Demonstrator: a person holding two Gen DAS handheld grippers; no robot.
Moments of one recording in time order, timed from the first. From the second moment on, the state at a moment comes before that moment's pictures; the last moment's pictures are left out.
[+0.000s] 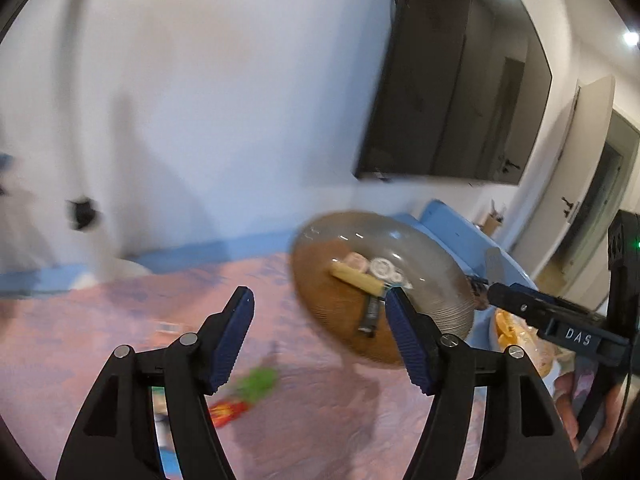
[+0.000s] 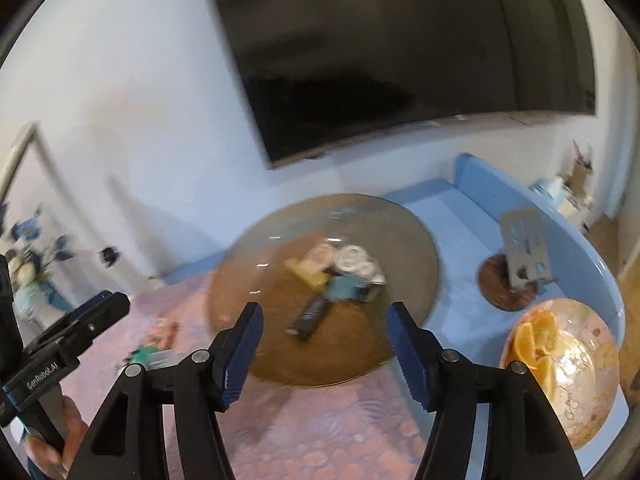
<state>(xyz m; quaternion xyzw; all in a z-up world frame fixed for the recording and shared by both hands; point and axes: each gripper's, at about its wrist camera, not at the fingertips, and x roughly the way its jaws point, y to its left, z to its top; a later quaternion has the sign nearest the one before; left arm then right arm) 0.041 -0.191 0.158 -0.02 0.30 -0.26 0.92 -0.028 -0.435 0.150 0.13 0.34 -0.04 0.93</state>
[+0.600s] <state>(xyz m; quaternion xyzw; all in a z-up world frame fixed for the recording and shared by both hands) -0.020 -0.009 0.040 0.00 0.37 -0.02 0.93 -0.020 -0.262 0.026 0.01 0.40 0.05 0.91</state>
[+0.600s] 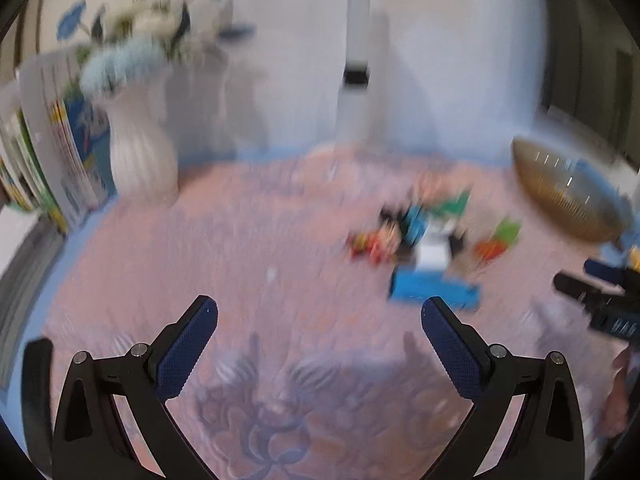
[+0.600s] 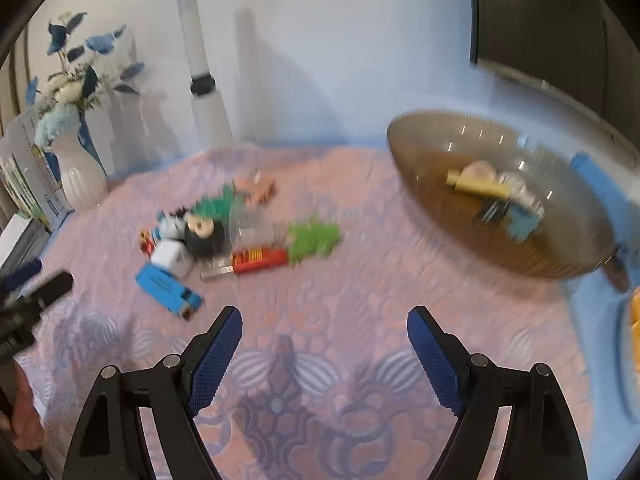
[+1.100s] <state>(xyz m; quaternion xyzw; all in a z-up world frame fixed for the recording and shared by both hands) 0.005 -0.012 -0.007 0.00 0.47 -0.01 0.88 0.001 -0.271 -0.007 0.02 0.46 0.01 0.89</state>
